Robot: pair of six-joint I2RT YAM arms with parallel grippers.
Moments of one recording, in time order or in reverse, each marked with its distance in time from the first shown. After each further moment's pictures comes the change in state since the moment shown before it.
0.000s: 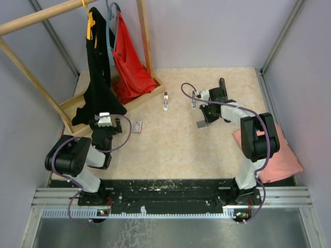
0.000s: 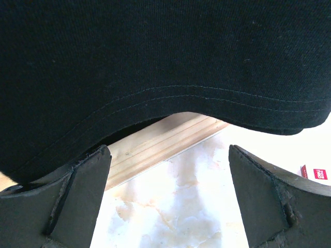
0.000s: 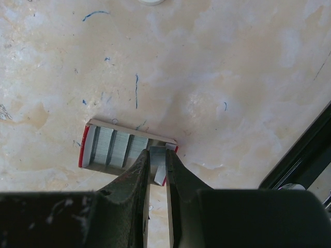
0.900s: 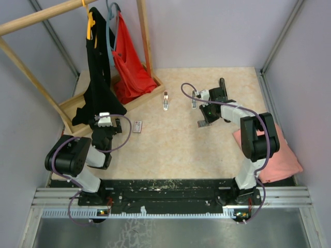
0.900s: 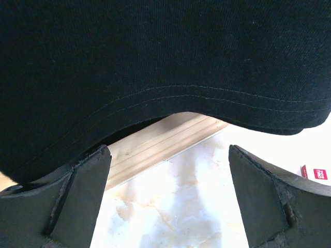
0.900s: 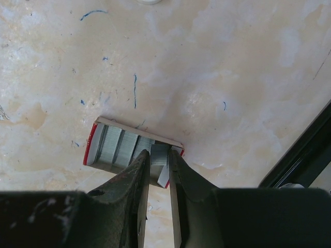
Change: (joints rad) left arm 0.000 0.000 0.000 0.000 0.000 0.000; right arm 0.000 0.004 0.000 0.001 0.004 0.000
